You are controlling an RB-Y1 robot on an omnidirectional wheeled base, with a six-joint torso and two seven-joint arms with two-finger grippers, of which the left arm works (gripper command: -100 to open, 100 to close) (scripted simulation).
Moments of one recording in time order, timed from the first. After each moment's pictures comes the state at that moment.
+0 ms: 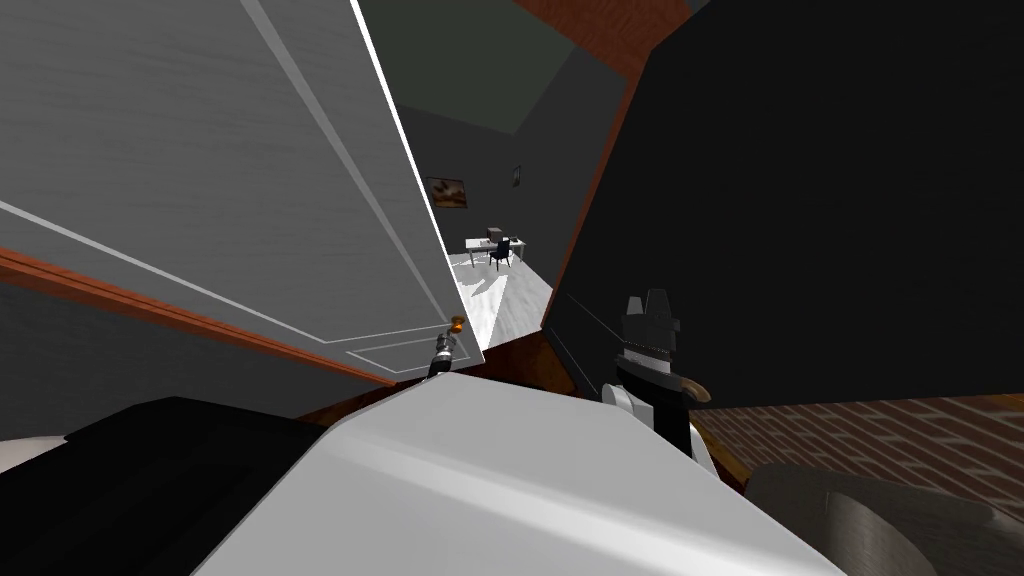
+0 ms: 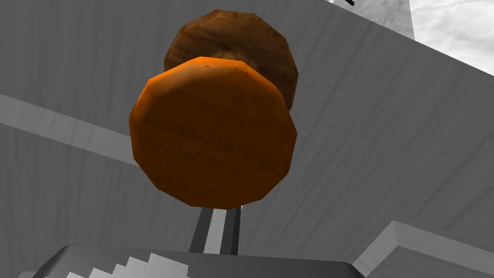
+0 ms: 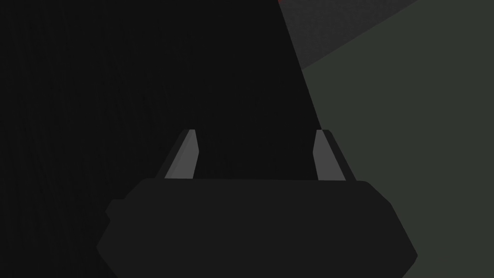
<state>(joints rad) 0.11 0.22 0.13 -0.81 0.34 -0.83 0.29</state>
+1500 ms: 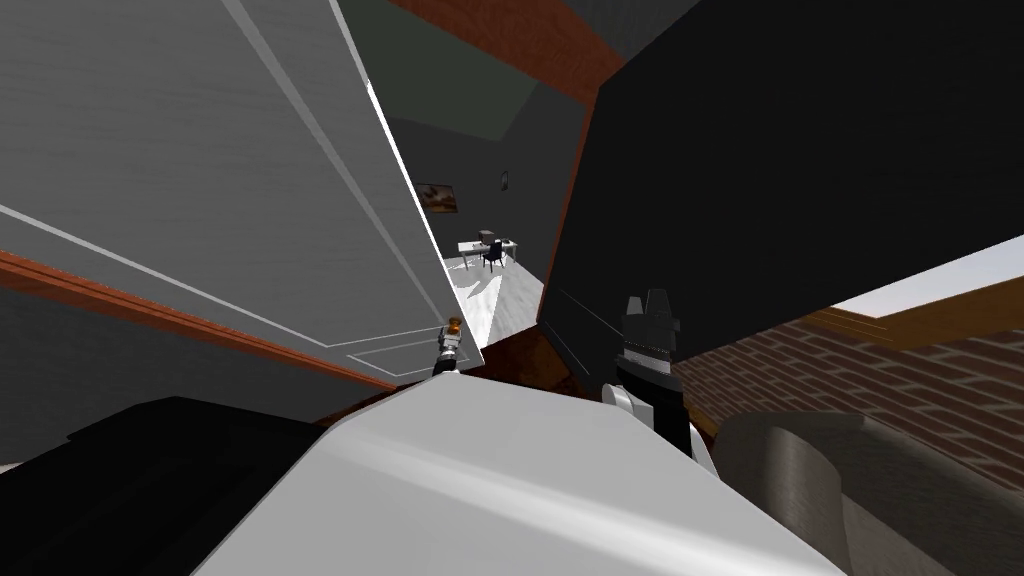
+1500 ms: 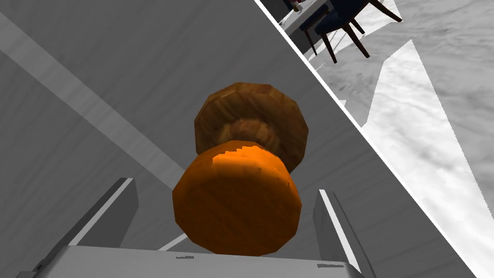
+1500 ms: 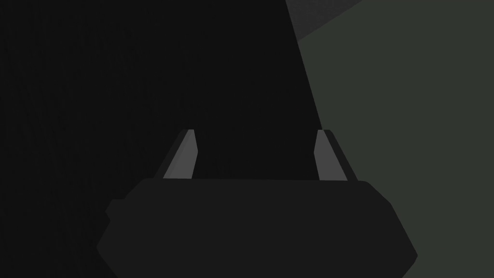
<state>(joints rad) 0.11 0.19 0.06 -0.86 0.51 -0.83 0.62</state>
